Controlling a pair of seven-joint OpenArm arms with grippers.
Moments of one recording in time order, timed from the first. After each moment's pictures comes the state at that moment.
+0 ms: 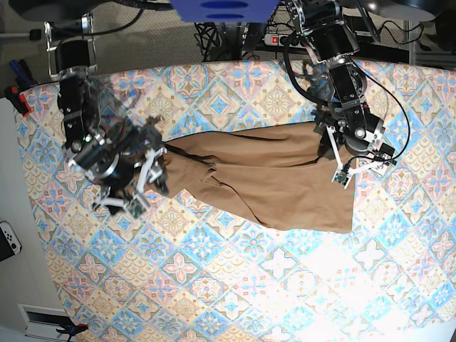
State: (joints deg) left arm 0.0 3.0 -21.7 99.8 30.3 -41.3 56.1; right arm 5.2 24.7 -7.2 104.7 19.3 26.0 -50.2
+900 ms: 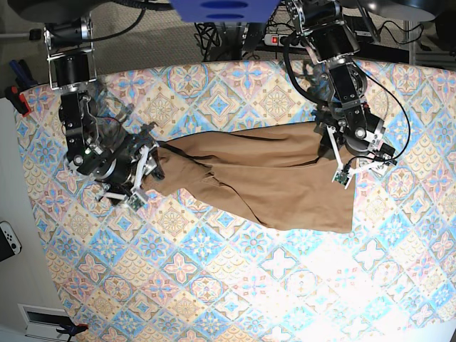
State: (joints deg) left arm 0.0 3.0 -21.7 99.8 30.4 -41.2 56.1; right arm 7.3 24.6 -7.8 87.6 19.2 34.9 -47.3
